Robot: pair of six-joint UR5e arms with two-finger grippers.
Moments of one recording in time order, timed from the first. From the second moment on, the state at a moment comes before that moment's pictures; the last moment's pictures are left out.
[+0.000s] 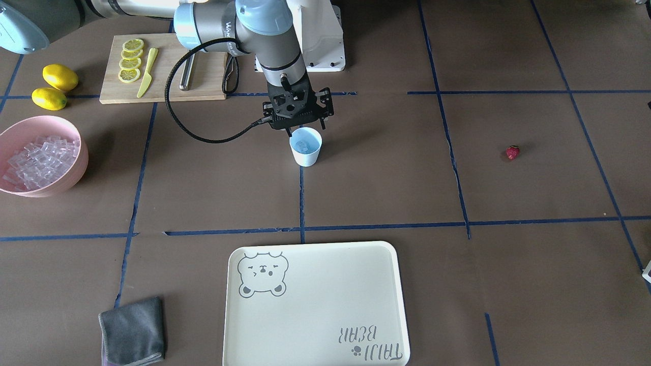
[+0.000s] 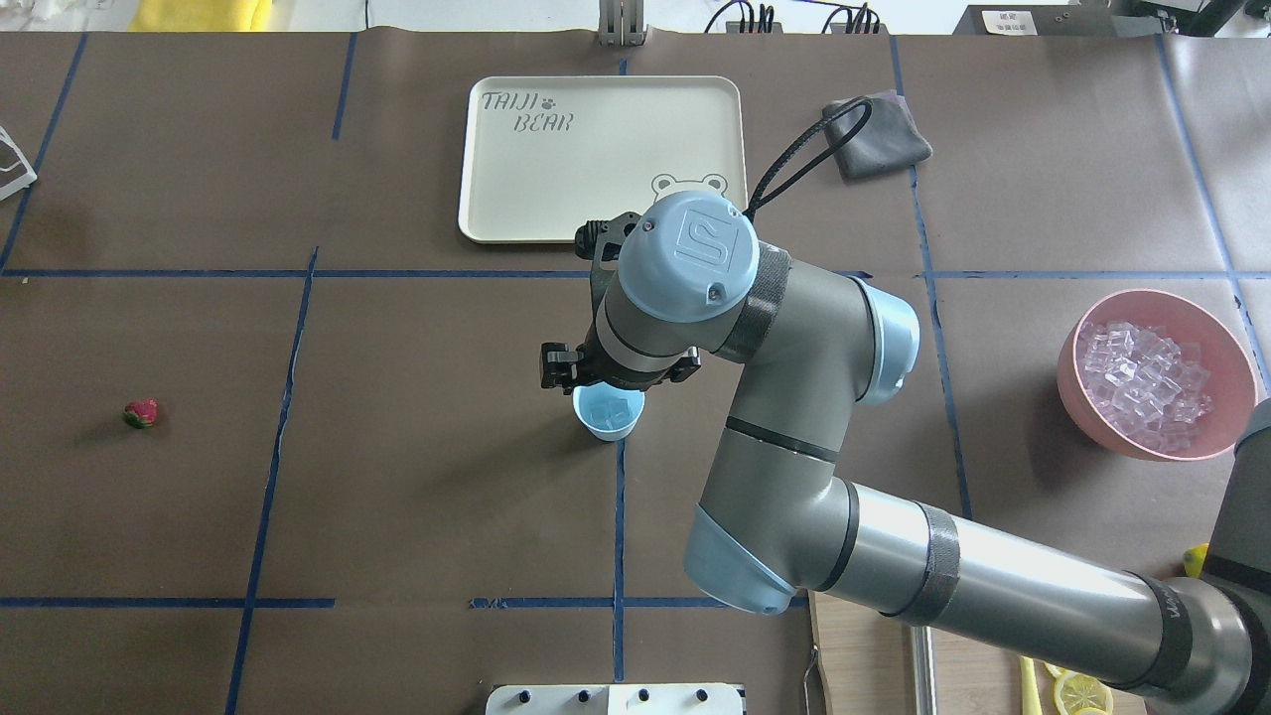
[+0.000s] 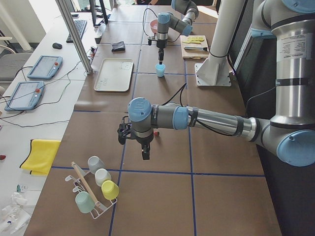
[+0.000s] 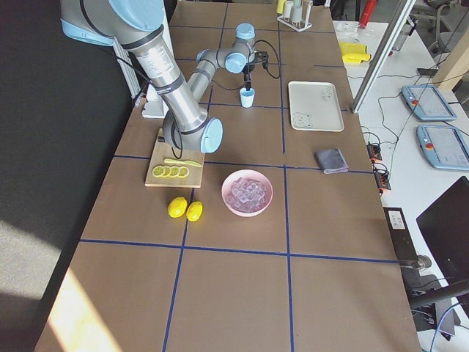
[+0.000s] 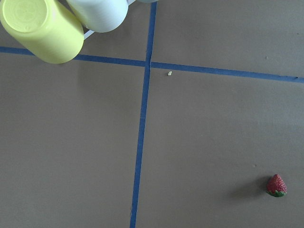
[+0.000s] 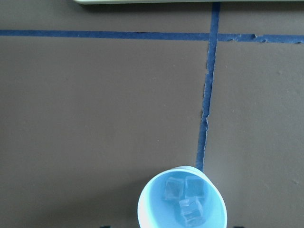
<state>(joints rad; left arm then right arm) -1.50 -1.47 -1.85 -1.43 -2.40 -0.15 0.49 -0.80 1.69 -1.51 1.90 1.19</state>
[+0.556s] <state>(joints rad) -1.29 -1.44 -1.88 -1.69 -2.38 -0.48 0.64 -0.93 1.88 -1.62 2.02 1.14</state>
